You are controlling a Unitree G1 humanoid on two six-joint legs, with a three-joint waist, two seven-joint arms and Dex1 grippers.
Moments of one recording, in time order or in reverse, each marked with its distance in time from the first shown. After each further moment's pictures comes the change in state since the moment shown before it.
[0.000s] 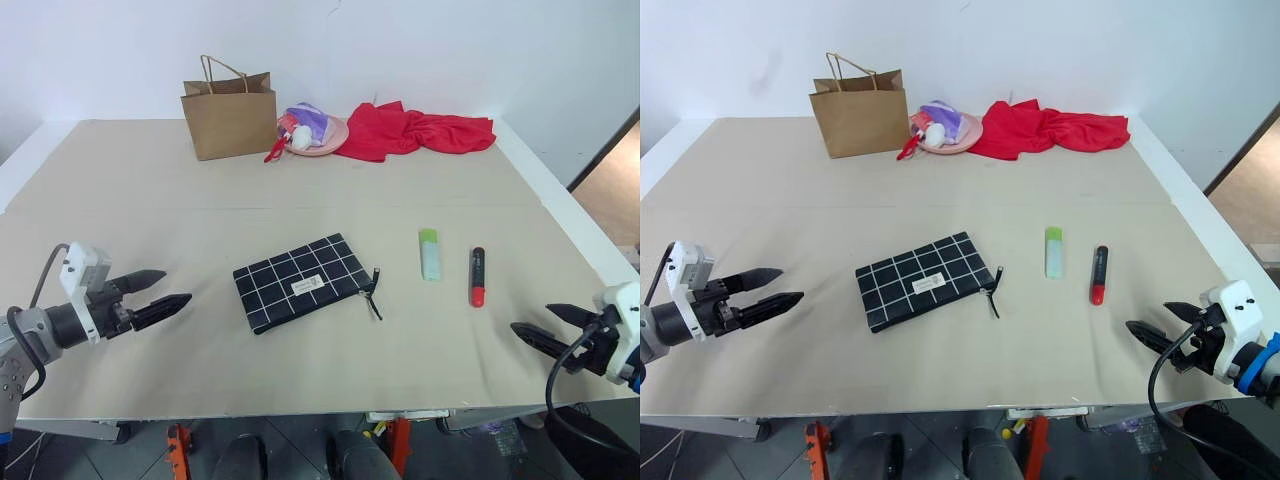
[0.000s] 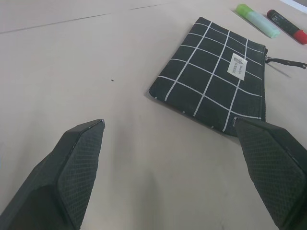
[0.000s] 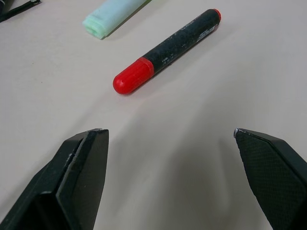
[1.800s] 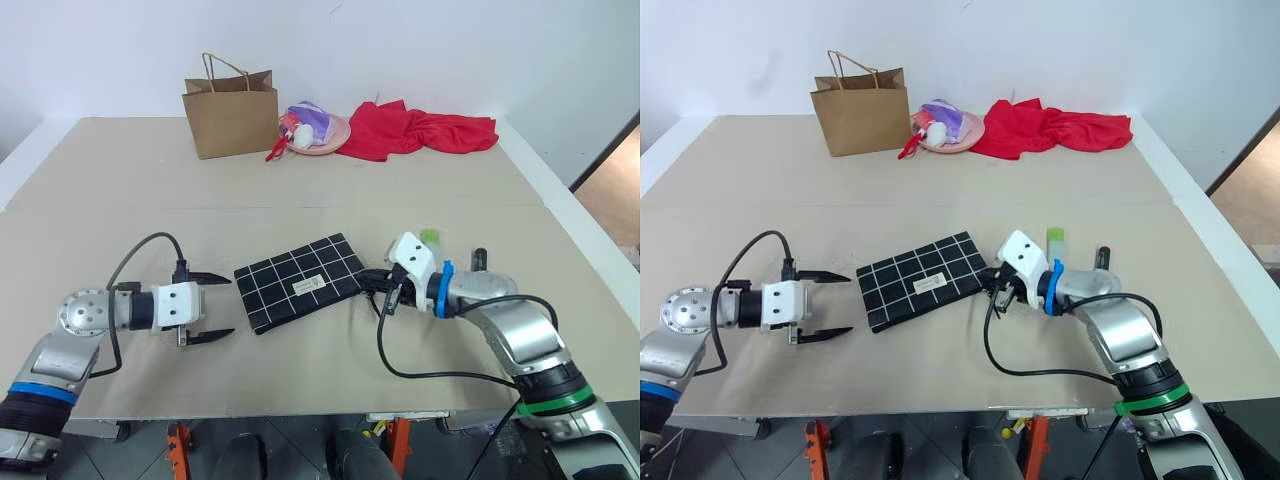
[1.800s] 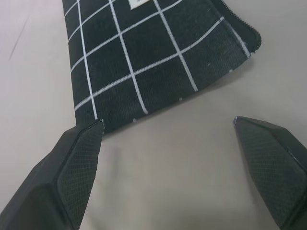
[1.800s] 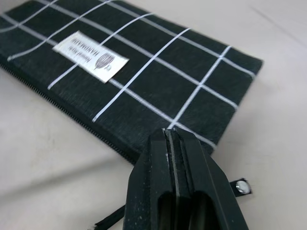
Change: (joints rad) left arm -0.252 -0.002 -0.487 0.306 0.582 -0.962 -0.164; right arm -0.630 0.248 0.782 -0.084 -0.259 0.040 -0.129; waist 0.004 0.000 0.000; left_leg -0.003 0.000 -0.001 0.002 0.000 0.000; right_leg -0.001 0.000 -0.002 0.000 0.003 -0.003
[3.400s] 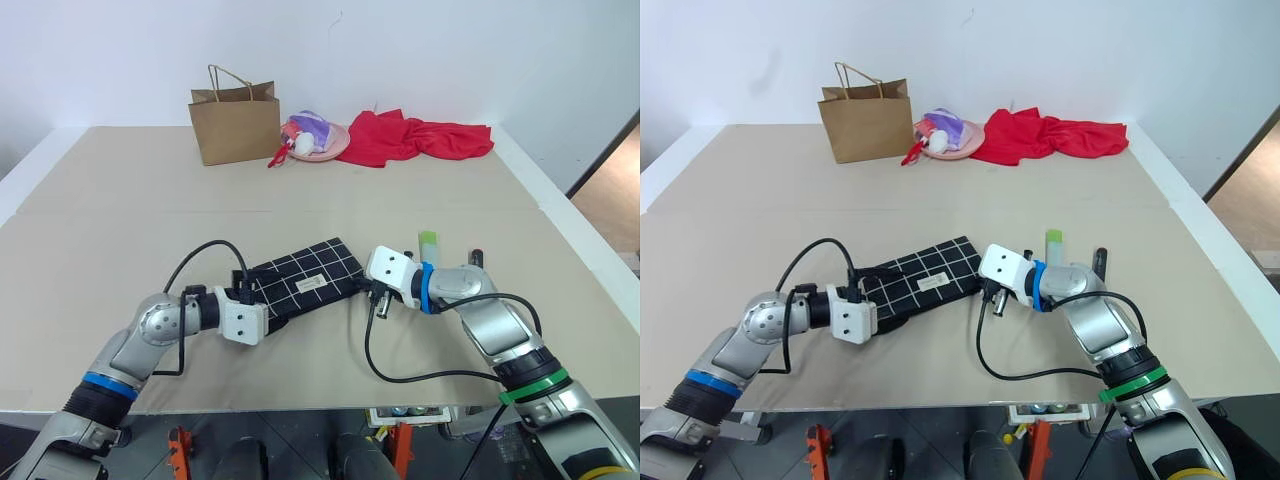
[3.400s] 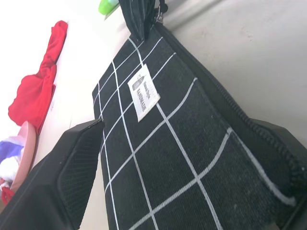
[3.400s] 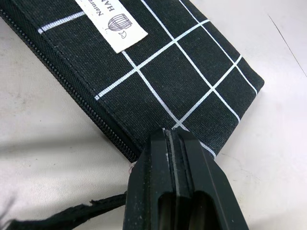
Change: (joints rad) left arm -0.088 -0.182 -0.193 0.009 0.321 -0.227 0.338; right arm -0.076 0.025 0.102 0.147 -0.268 -0.210 0.041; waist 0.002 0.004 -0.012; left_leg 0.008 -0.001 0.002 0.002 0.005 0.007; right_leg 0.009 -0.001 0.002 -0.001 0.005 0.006
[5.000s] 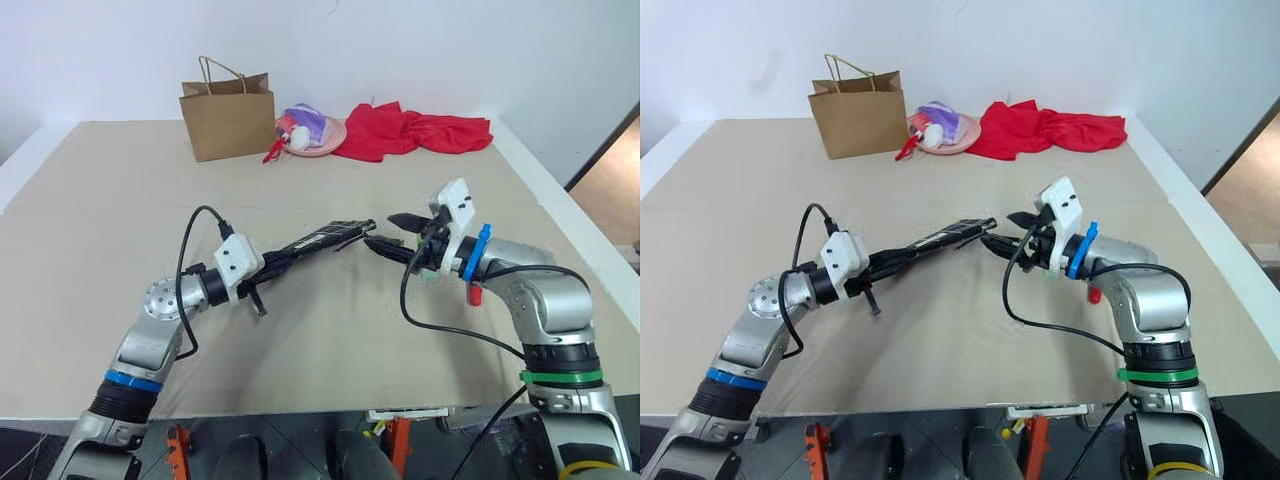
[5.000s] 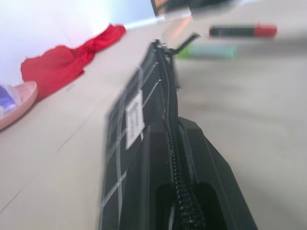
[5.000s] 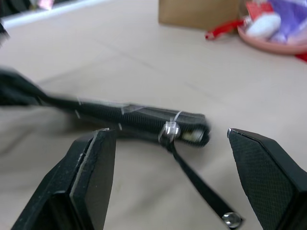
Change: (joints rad) left arm -0.032 -0.173 0.138 -0.168 -0.469 0.568 -0.010; right arm -0.027 0.075 -0.370 -0.122 0.430 0.392 -0.068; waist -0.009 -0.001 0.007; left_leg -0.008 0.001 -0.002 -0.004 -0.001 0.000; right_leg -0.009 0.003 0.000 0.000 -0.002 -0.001
